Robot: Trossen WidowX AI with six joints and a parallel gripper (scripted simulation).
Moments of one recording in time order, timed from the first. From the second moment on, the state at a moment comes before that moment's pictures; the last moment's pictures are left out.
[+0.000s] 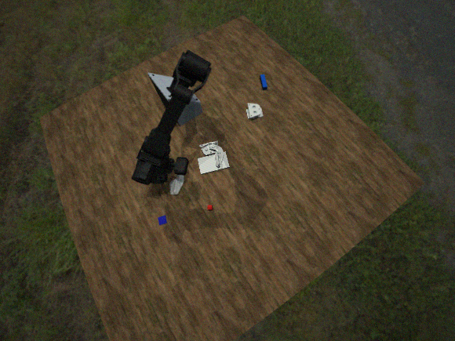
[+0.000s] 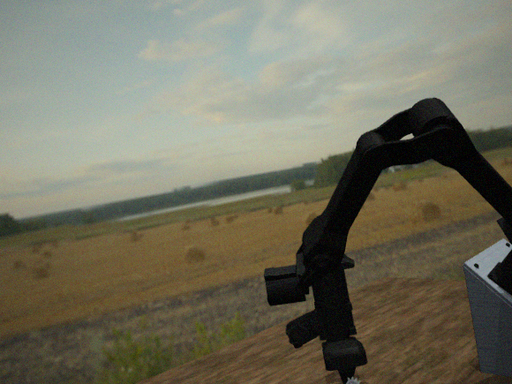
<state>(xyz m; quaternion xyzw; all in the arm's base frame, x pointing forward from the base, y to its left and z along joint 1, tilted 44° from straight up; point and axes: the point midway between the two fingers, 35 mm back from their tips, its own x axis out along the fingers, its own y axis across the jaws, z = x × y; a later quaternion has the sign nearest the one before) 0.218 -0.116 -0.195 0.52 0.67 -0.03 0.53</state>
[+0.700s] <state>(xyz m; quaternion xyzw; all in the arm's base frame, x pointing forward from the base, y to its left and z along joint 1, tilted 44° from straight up) 0.234 -0.107 -0.185 0.52 0.67 -0.03 0.53</state>
